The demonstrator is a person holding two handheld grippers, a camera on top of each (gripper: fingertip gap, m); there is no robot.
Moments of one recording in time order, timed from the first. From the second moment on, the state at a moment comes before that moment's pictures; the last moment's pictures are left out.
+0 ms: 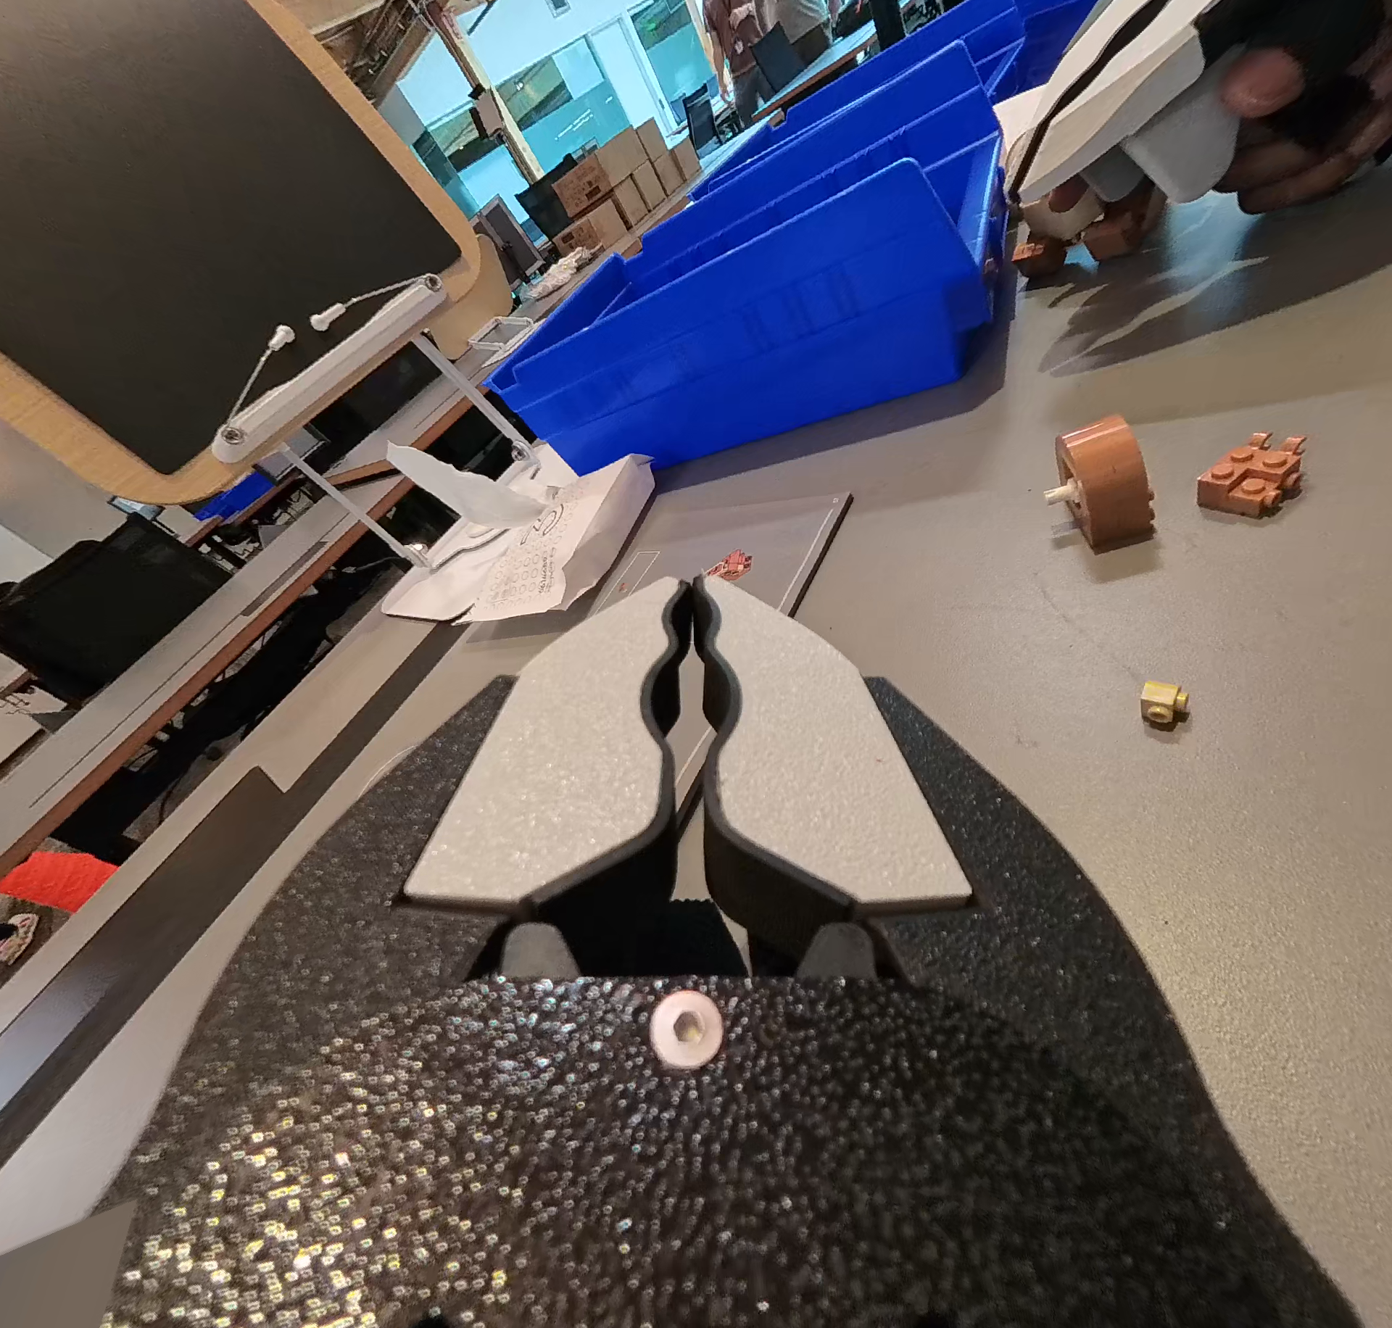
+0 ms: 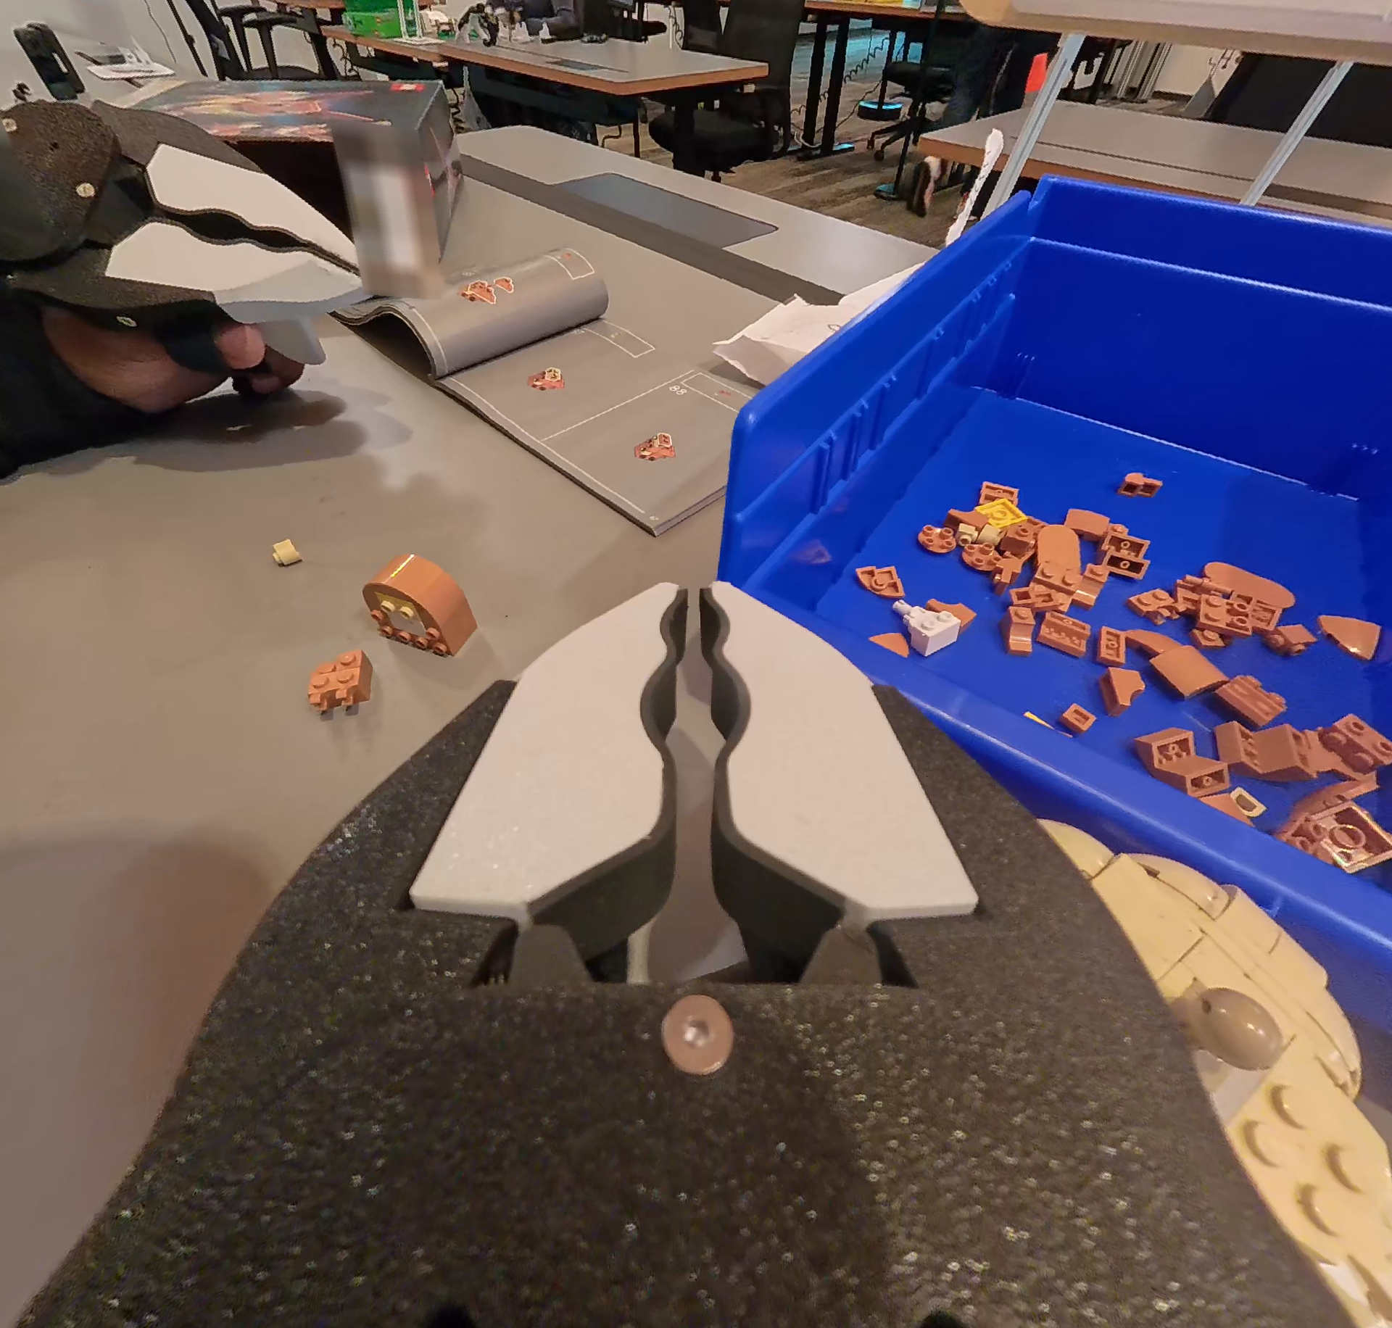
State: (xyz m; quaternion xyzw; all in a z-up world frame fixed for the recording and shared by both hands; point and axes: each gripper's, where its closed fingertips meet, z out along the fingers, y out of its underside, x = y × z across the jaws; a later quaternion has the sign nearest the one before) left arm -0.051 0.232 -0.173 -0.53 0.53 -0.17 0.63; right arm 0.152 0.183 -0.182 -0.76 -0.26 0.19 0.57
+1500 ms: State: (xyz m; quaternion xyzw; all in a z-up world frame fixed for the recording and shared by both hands) left arm -0.050 0.233 -0.176 -0.54 0.54 -0.16 0.63; right arm 0.128 0.165 -0.190 -0.74 -0.35 0.15 0.56
